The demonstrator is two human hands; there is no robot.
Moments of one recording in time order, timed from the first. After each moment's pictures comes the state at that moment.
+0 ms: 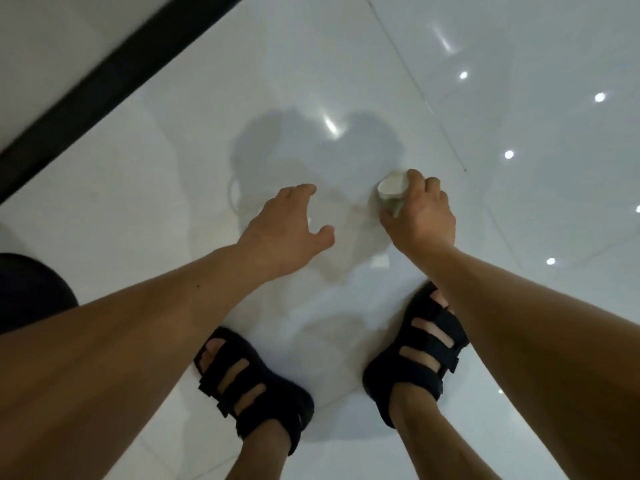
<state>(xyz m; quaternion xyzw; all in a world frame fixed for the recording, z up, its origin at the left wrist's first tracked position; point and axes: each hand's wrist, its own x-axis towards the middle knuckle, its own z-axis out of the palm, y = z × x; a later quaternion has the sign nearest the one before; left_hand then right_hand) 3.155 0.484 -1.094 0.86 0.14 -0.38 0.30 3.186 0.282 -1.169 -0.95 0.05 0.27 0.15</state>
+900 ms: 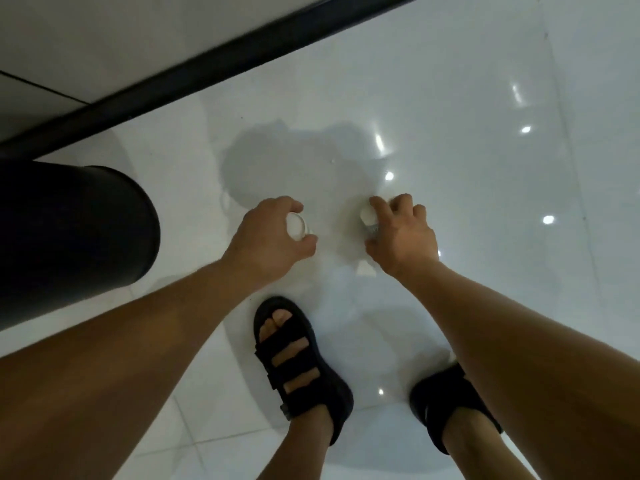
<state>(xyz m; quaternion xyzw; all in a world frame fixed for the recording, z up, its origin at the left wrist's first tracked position) 3.048 0.623 -1.075 0.83 0.34 -0.26 0.36 3.128 0.438 -1.167 -0.91 -0.22 0.36 0.07</state>
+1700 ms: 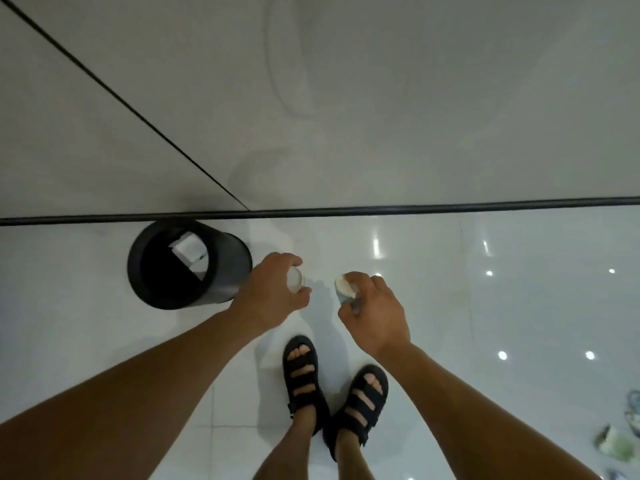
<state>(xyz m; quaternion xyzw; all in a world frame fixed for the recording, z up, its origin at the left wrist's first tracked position) 3.022 0.689 -0.747 0.82 0.40 -0.13 0.39 3.125 0.526 -0.786 -0.87 -0.30 0.33 0.22</state>
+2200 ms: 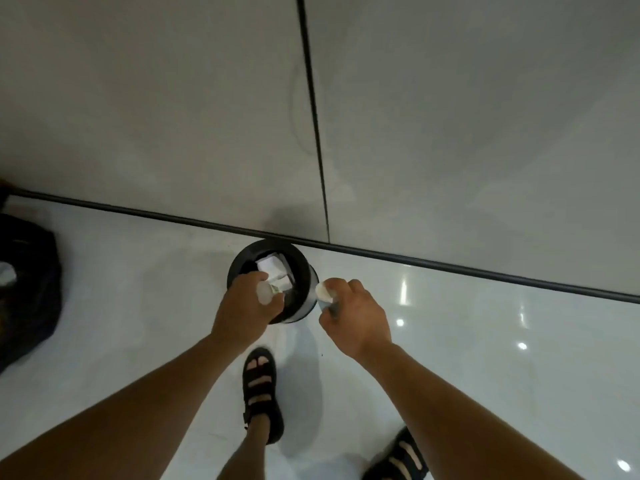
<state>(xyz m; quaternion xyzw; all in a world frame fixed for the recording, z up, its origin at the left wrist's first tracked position) 2.859 0.828 -0.708 0.76 0.55 -0.01 0.35 3.017 0.713 -0.737 -0.81 -0.46 0.32 0.18</state>
